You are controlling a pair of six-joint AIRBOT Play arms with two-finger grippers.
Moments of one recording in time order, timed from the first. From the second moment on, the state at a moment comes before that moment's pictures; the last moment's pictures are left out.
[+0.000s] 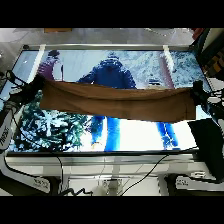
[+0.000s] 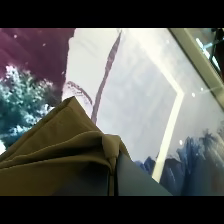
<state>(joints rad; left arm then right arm) 0.28 -1.72 1.29 0.10 -0.24 -0.81 -0.39 -1.45 1.02 -0.65 0.17 1.66</state>
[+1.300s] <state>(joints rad) 0.52 -1.55 1.28 0.84 -0.82 -1.24 -0.38 -1.54 1.28 -0.99 0.60 1.56</state>
